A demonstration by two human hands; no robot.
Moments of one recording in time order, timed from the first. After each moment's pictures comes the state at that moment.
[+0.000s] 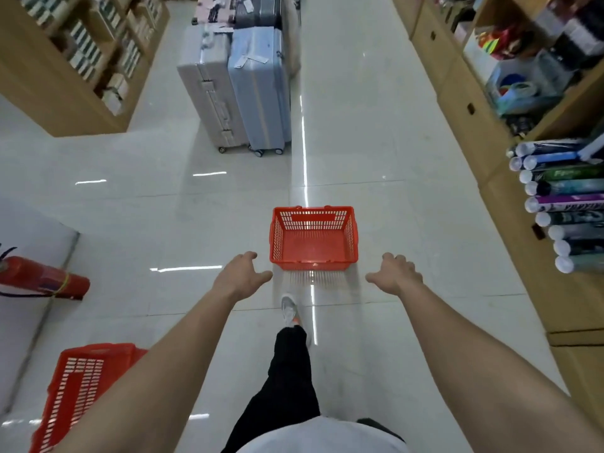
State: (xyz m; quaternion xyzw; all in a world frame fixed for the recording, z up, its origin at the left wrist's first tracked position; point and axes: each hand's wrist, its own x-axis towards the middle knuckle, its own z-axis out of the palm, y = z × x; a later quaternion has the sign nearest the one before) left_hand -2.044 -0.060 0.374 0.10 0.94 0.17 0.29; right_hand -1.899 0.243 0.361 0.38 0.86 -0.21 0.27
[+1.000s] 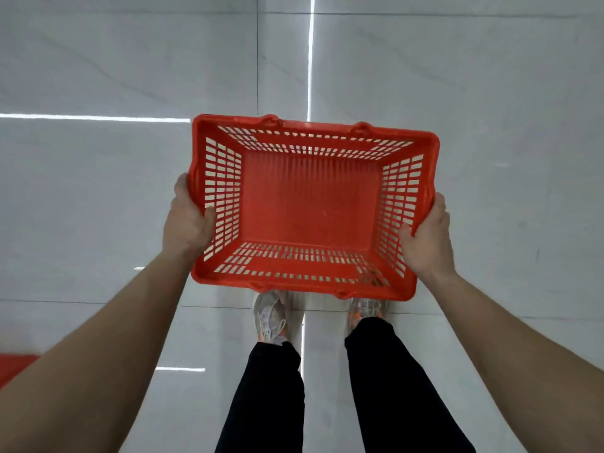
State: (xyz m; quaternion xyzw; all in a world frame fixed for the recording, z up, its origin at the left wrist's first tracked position) left_hand -2.402 0.086 -0.264 -0.07 0.94 0.20 0.27; right_hand -2.222 0.442 -0.252 0.45 0.82 -0.32 0.18
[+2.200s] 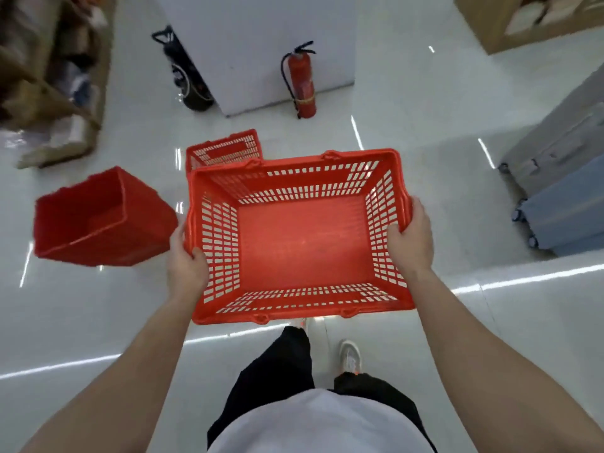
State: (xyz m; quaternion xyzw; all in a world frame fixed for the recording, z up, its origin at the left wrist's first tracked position) left_hand -1.976 -0.027 0.383 -0.67 0.65 0.28 -0.22; right_hand -2.325 0.169 0.346 -0.20 0.87 -0.41 0.20
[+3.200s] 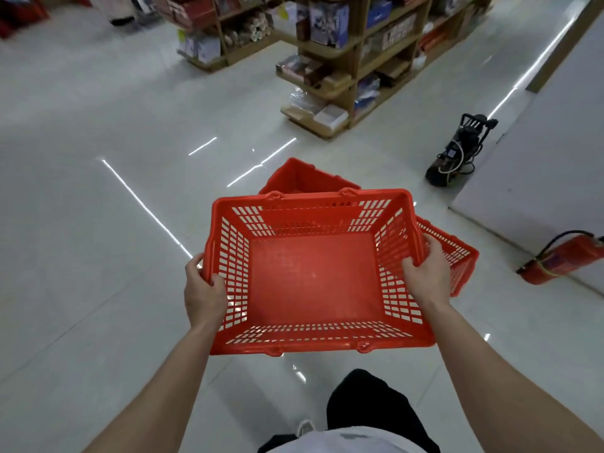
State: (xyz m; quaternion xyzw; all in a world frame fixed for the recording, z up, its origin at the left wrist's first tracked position) left_hand -1.514 -0.131 0.418 -0.84 0.24 0.18 -0.45; right_hand -1.882 -0.286 0.438 -0.56 0.70 -0.31 0.31
